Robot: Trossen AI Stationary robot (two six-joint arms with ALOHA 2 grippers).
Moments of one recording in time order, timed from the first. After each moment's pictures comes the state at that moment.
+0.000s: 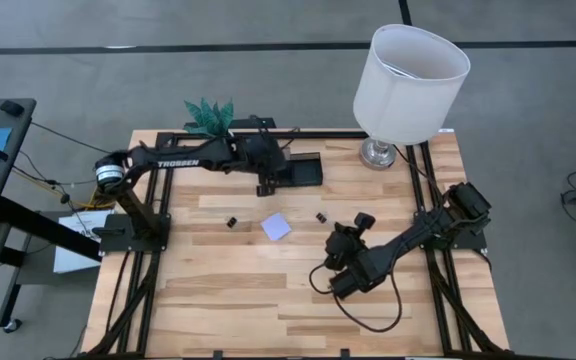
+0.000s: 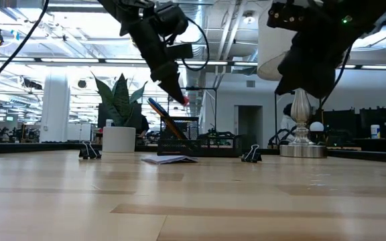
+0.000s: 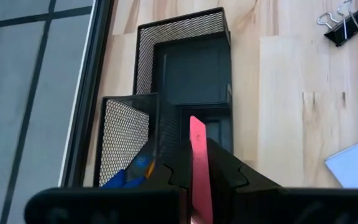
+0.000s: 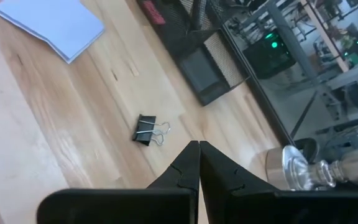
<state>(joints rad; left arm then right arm) 0.35 1.68 1.26 -0.46 -0.11 0.38 0.54 1.84 1.20 -1.12 0.99 0.95</state>
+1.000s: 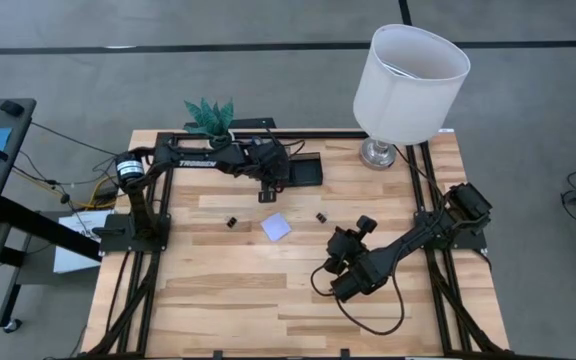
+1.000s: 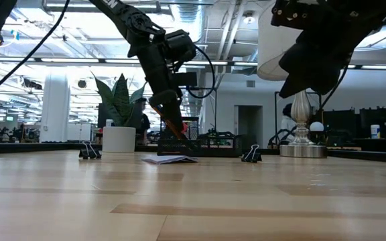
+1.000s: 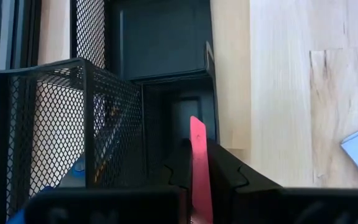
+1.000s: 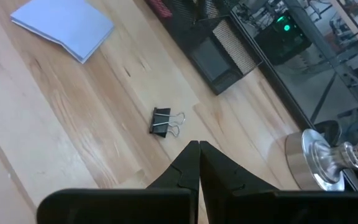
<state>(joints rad) 0.36 1.84 1.26 -0.44 -0.07 0.42 0.55 1.84 1.21 -1.11 0.94 1.05</state>
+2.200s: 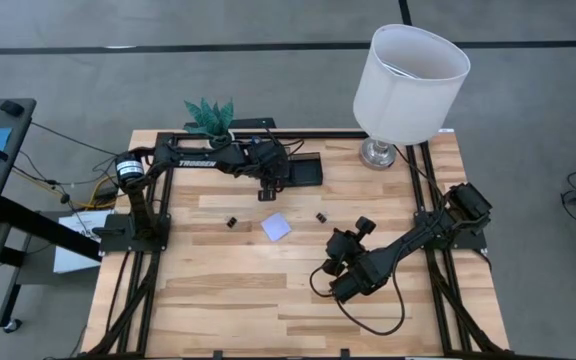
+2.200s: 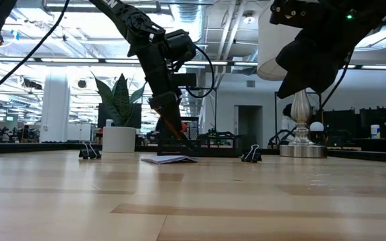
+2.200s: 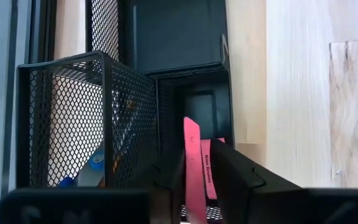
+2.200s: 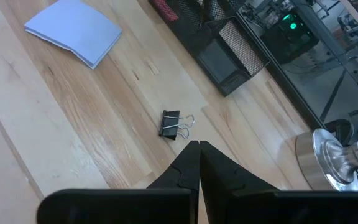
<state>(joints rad) 0.36 1.84 1.26 -0.45 -0.12 0.43 0.56 1.84 1.21 -1.07 0.94 1.05</state>
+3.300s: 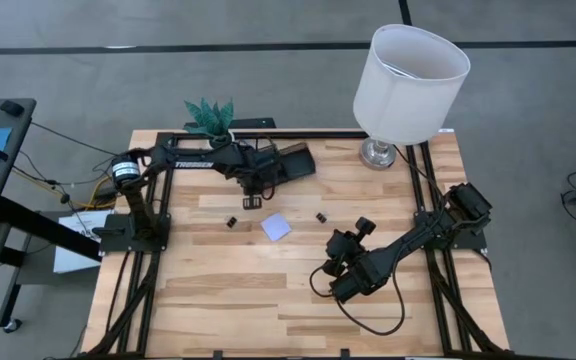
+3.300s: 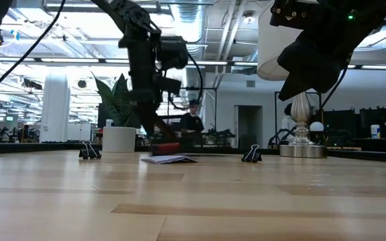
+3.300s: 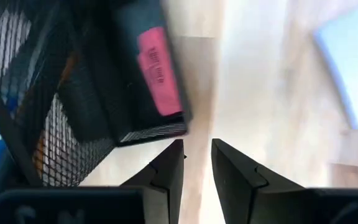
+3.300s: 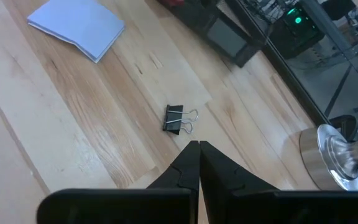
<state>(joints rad) 0.34 1.81 1.26 -0.78 -0.10 0.29 0.56 1.84 1.21 -1.06 0.91 1.05</state>
